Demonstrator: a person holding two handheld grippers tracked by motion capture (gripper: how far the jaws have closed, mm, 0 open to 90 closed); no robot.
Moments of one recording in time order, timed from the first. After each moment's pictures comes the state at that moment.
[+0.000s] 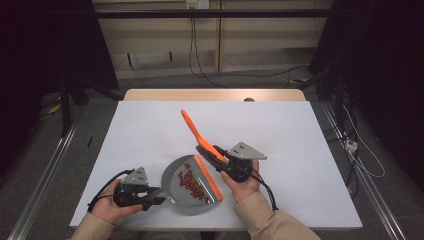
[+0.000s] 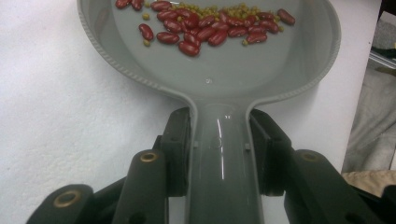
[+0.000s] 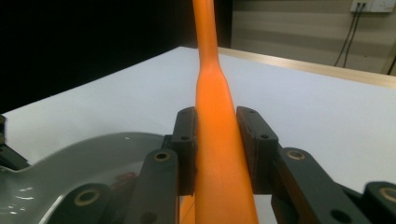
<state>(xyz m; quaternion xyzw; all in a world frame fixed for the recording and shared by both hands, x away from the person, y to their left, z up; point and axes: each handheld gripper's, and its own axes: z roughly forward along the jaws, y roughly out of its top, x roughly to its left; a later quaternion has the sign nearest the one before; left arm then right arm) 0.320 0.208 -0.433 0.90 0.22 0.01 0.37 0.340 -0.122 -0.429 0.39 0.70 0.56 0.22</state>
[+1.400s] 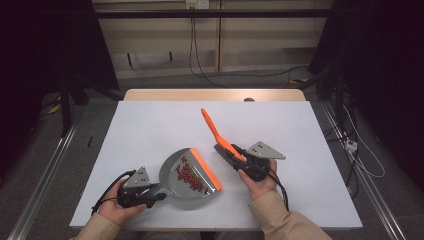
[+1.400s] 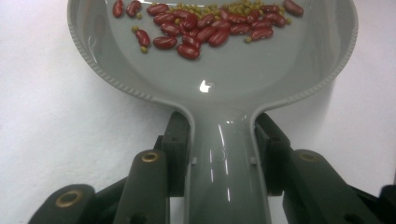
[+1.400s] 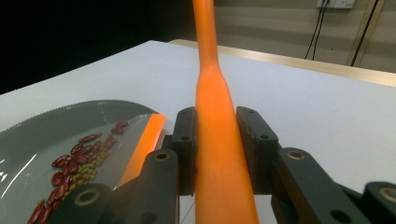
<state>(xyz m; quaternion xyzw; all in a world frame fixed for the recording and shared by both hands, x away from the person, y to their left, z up) 0.319 0.203 -0.440 0.89 0.23 0.08 0.39 0.337 -0.164 -0.429 0.41 0.69 0.54 0.24</state>
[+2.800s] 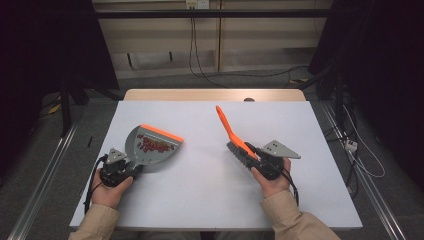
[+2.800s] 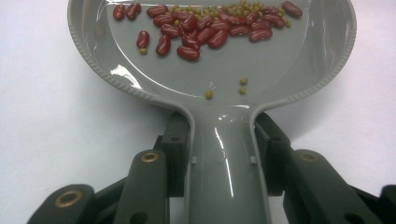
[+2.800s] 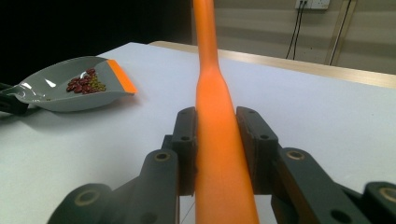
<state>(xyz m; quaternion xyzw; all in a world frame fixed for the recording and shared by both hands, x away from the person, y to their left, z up) 0.368 0.251 -0.449 0.79 0.47 0.19 0.35 0.335 -0.199 -0.427 0.43 0.68 0.53 0.26</state>
